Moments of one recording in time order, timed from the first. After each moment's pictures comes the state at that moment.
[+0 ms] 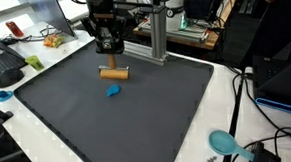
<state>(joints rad) 0.02 0.18 0.02 -2.04 -0.11 2.33 -0.36</state>
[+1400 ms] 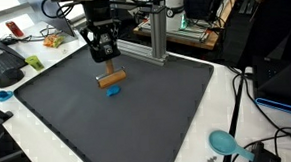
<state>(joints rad) -0.03 0.24 0.06 -2.00 -0.14 2.37 -1.09</state>
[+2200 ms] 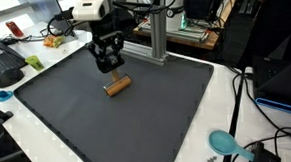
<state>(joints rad) -0.03 0.33 0.08 -1.98 -0.10 2.39 -1.20</state>
